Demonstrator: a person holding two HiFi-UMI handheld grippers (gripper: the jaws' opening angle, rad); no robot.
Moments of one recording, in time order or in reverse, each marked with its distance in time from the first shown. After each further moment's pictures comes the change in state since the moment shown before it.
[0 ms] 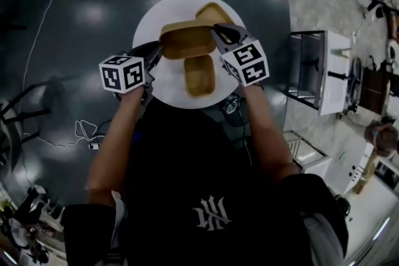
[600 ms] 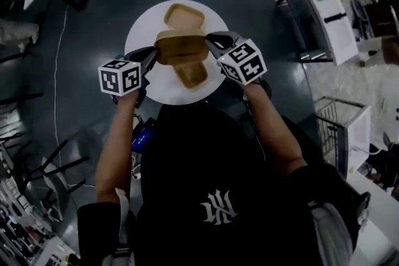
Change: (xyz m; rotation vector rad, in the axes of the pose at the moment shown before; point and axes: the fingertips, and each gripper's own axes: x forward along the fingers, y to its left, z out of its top) left arm 0.011 -0.104 0.006 0.437 0.225 -0.109; right arm -0.123 0.010 -0.052 0.259 -0.102 -0.135
